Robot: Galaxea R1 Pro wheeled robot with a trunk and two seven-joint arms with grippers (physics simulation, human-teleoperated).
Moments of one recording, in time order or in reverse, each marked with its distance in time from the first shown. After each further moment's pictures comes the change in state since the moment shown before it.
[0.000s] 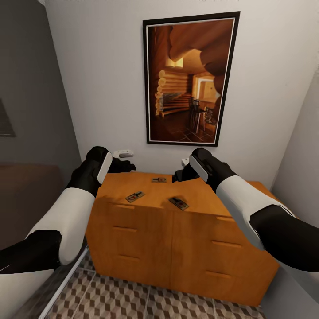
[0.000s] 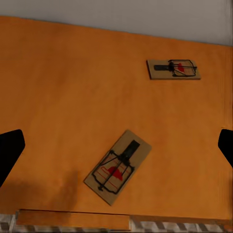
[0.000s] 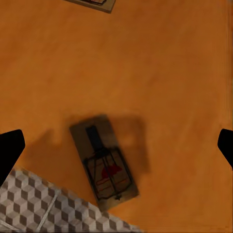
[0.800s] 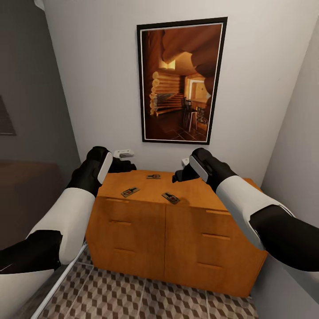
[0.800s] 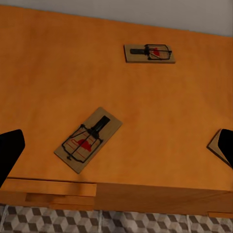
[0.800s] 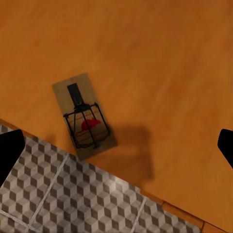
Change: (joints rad) left arm 0.000 -0.003 0.000 -0.001 0.000 0.000 0.000; right arm 0.000 0.000 0.002 0.003 0.000 0.000 -0.001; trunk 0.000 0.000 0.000
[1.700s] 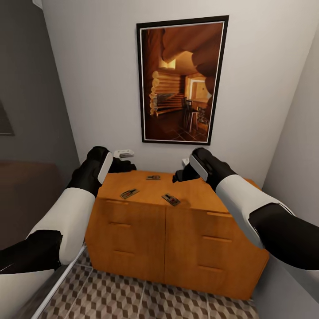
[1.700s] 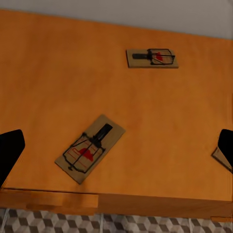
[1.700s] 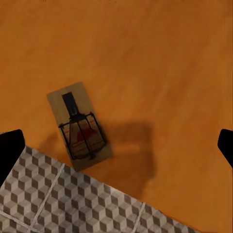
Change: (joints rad) left arm 0.000 -0.001 -0.001 0.001 -0.005 -0.001 0.001; right arm -0.012 0.006 -0.011 0.028 -0.004 0.000 -0.008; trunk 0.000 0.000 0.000
